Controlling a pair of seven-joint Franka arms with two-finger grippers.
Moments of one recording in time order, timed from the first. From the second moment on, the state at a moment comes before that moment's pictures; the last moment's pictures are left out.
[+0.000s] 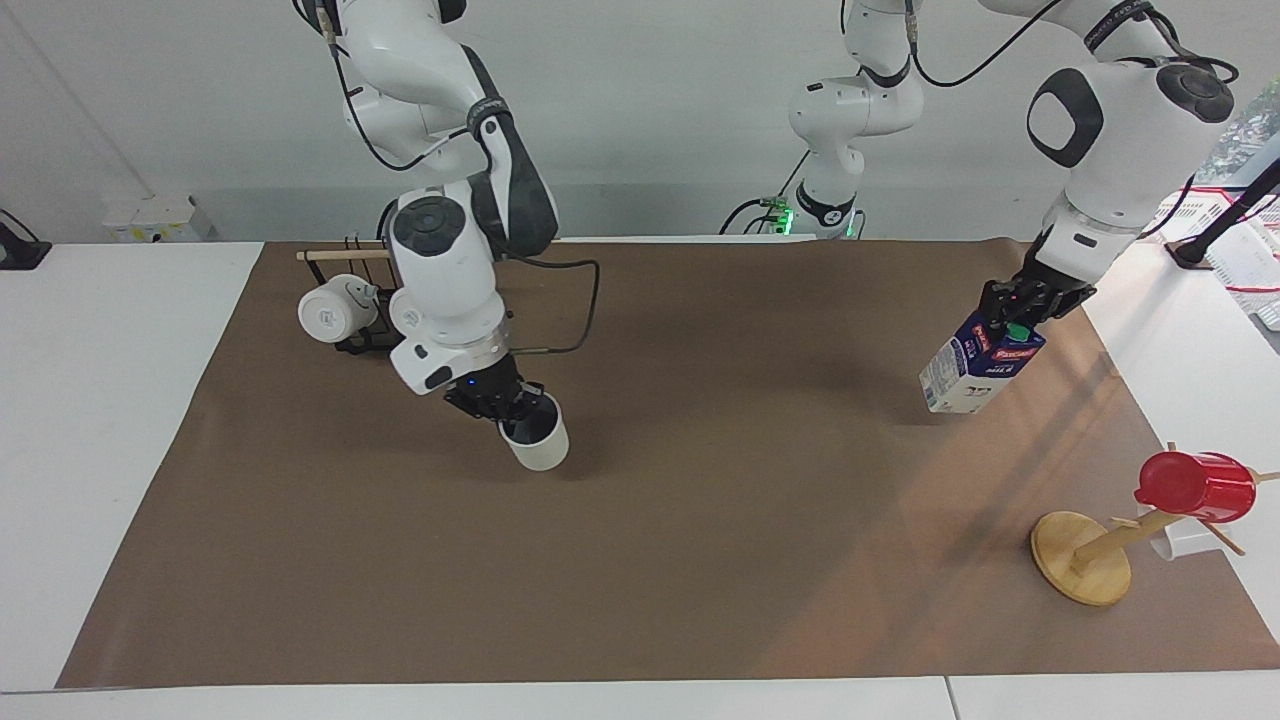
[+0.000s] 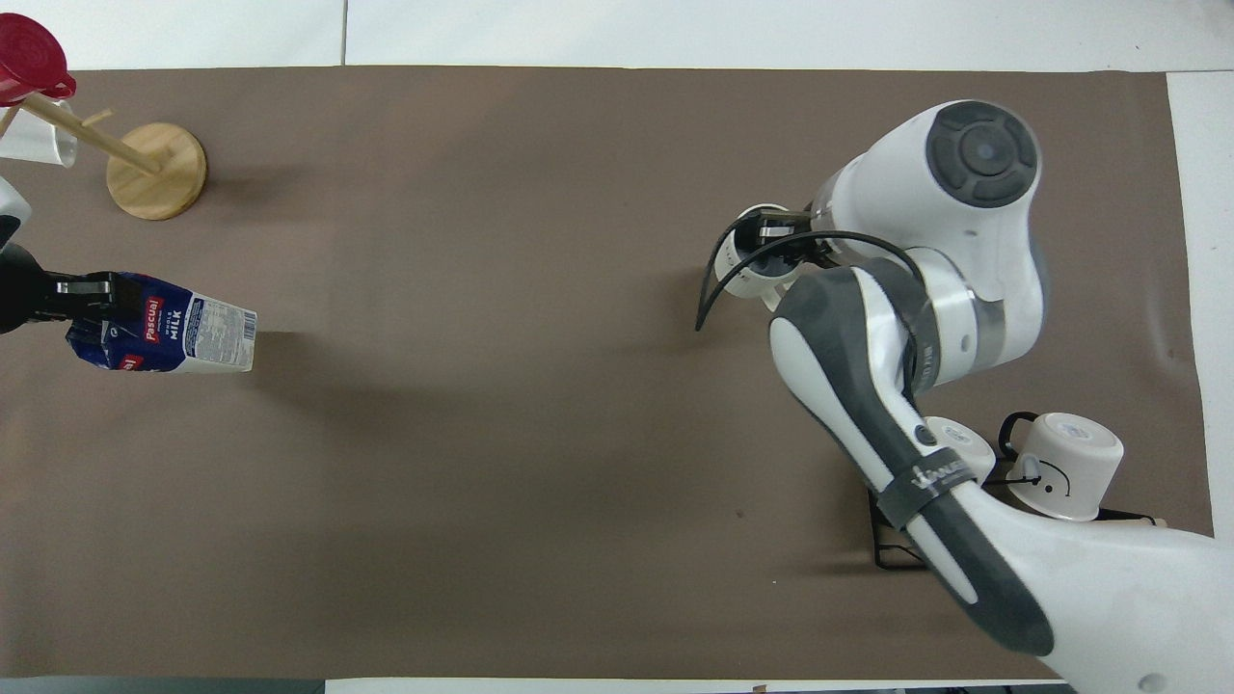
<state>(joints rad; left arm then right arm) 0.05 -0.06 -0.01 -1.90 -0.02 1.89 0.05 0.44 0.30 -0.10 -1.75 0.05 2.15 0.50</state>
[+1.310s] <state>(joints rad) -0.20 -0.04 -0.06 -1.90 -0.01 1.97 -0.21 0.58 0.31 -0.12 -1.87 0.00 2.29 0.74</state>
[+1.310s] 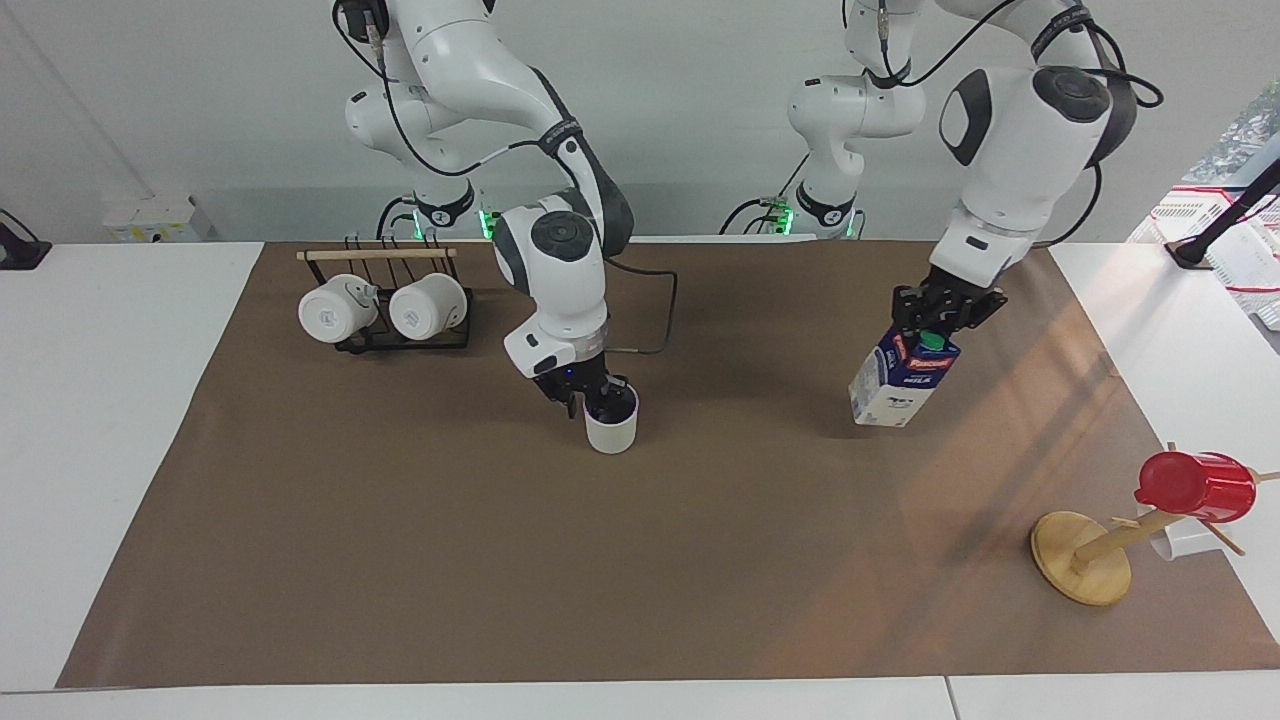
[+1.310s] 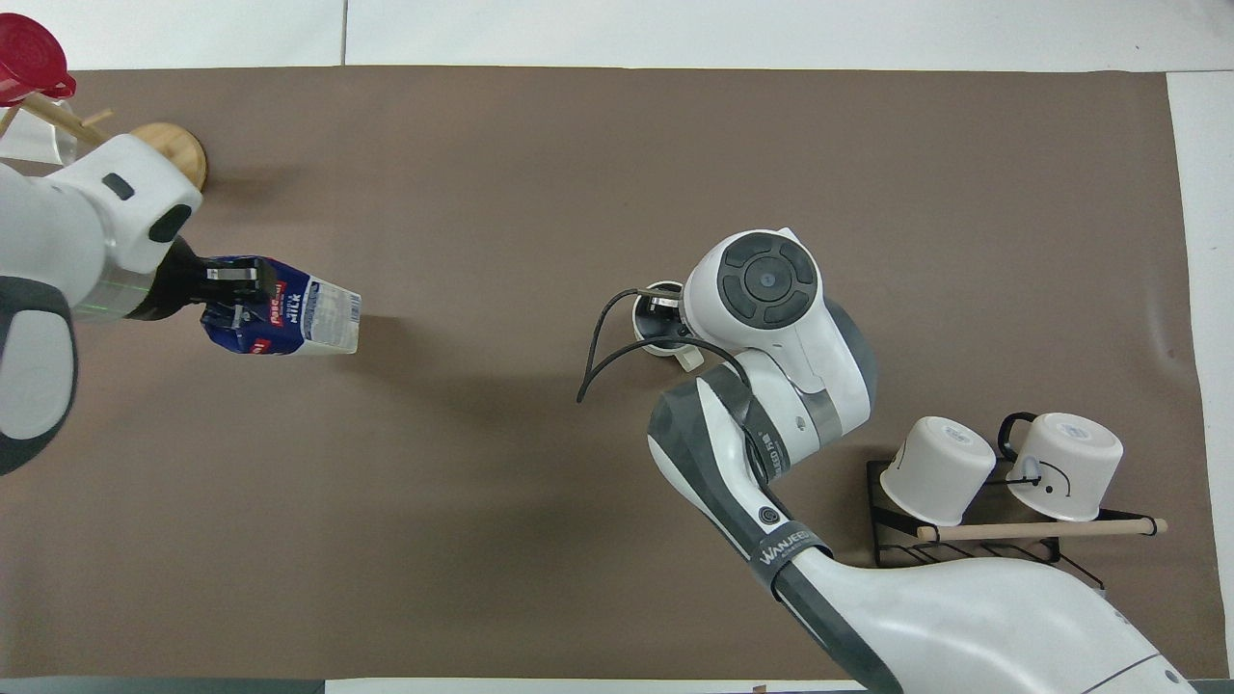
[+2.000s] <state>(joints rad) -0.55 0.17 -0.06 -1.70 0.10 1.99 -0.70 0.36 0.04 -0.13 -1.75 0.00 1.92 0.51</state>
